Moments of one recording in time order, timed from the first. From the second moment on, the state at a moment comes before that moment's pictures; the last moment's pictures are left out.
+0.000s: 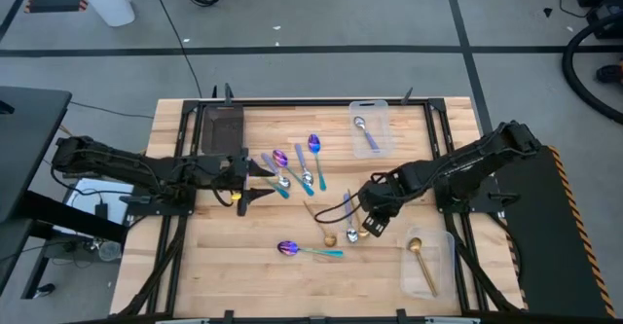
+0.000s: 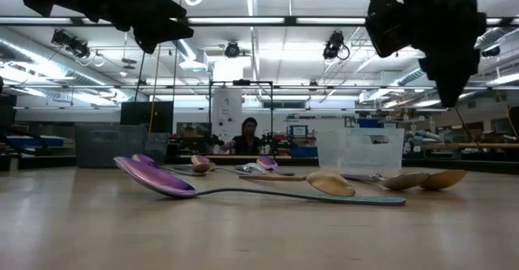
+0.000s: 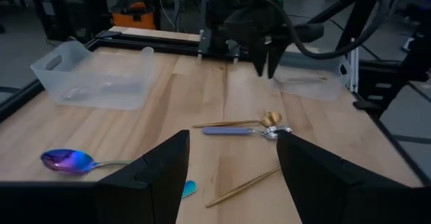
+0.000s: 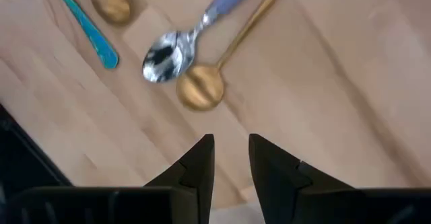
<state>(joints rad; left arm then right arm) -0.12 0.90 0.45 0.23 -0.16 -0.15 0.26 1.45 0.99 -0.86 -0.15 0.96</state>
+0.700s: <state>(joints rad) -0.12 0.90 0.45 0.18 -0.16 -0.31 0.20 1.46 0.99 -0.51 0.04 0.44</state>
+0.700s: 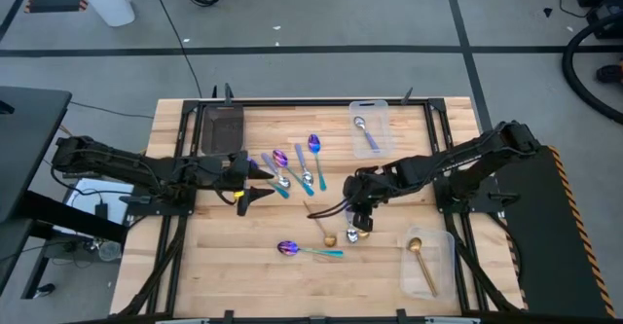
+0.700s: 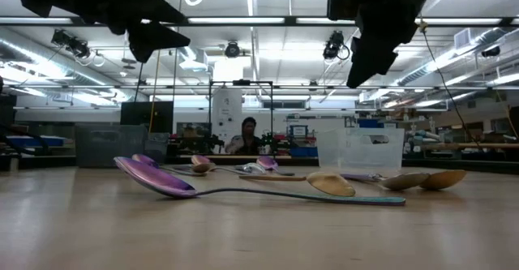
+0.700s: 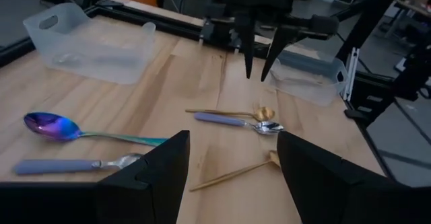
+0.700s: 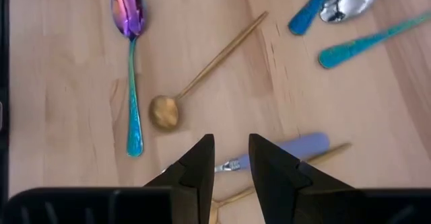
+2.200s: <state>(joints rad) -0.19 1.31 0.45 0.16 -0.49 -0.01 0.30 1.67 1.19 -0.48 0.50 0.58</state>
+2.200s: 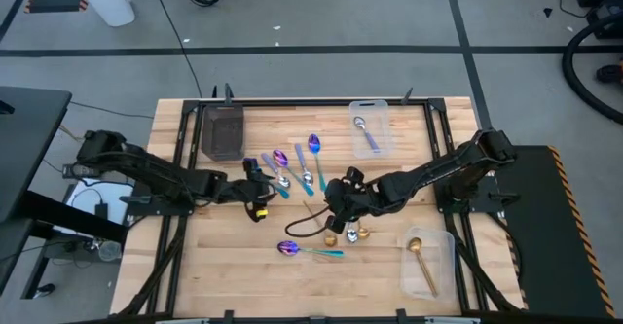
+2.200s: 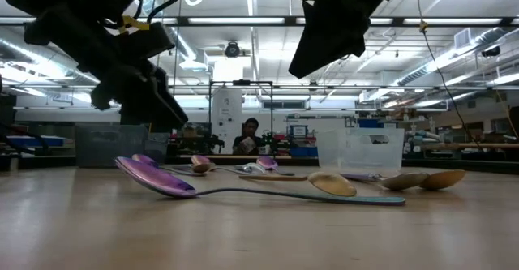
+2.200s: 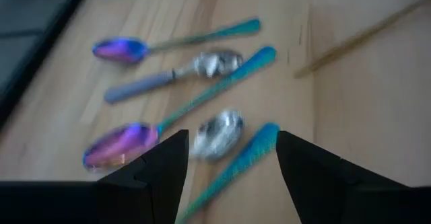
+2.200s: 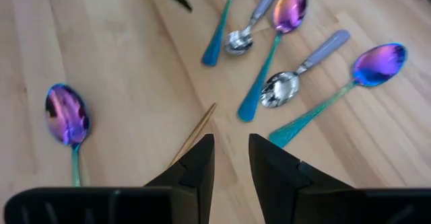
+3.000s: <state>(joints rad) -0.19 1.67 0.45 0.55 -0.57 0.32 0.33 1.67 1.19 -0.48 0.64 0.68</state>
